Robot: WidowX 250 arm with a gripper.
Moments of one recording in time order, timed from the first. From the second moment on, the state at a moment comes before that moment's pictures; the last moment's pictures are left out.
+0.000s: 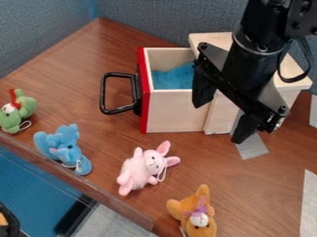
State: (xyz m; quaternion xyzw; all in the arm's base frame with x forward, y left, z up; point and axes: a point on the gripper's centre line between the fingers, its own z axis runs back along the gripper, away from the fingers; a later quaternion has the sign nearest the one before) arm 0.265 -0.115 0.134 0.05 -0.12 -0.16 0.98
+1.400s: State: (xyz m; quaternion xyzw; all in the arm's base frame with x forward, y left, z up) arm 0.226 0.069 0.064 0.03 -0.06 -0.05 1.00
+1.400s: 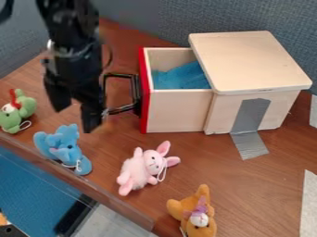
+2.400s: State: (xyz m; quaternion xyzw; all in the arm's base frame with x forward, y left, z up) arm 0.228 0.080 0.040 0.04 -0.02 -0.05 1.00
